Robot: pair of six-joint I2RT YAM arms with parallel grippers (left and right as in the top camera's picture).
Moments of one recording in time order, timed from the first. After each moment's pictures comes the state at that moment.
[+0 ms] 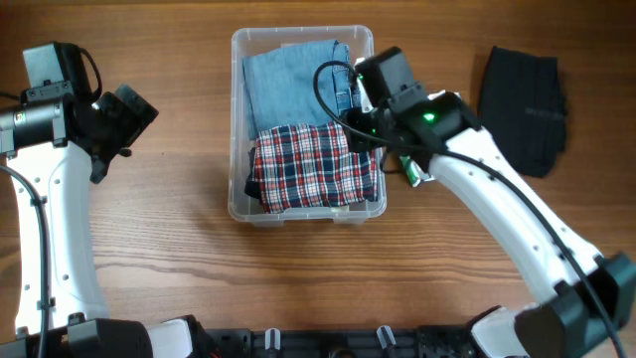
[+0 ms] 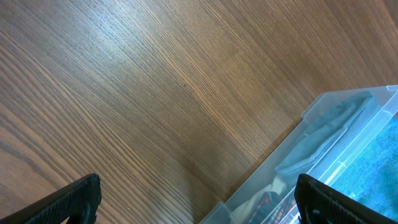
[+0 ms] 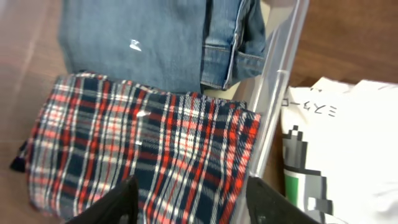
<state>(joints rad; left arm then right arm) 0.24 1.49 1.49 -1.16 0.00 -0.62 0.53 1.61 1.46 -0.88 0.03 0.22</state>
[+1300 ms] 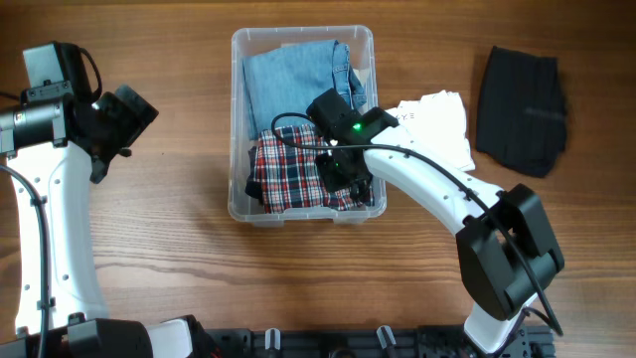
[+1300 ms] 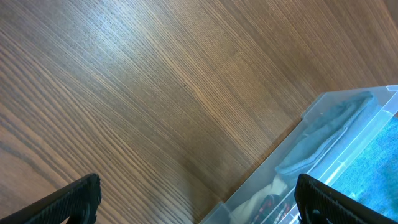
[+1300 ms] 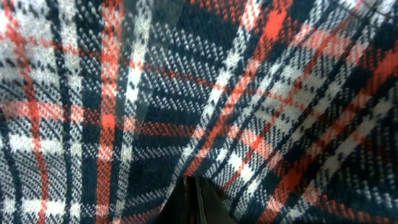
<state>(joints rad) 0.24 1.49 1.49 -1.16 0.00 -0.62 0.65 1.90 1.40 -0.91 -0.02 0.27</state>
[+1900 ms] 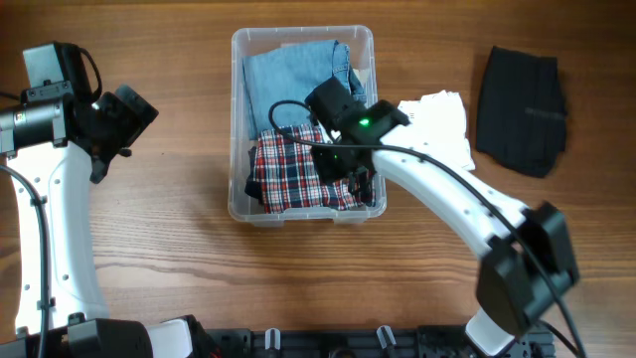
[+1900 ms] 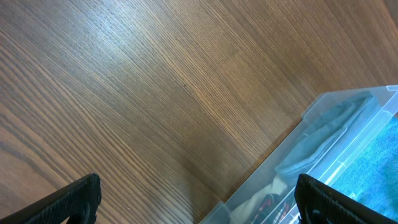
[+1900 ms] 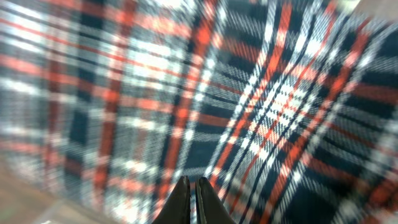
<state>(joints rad) 0.24 1.49 1.49 -1.16 0.00 -0.62 0.66 1.80 1.47 -0.94 -0.06 0.28</state>
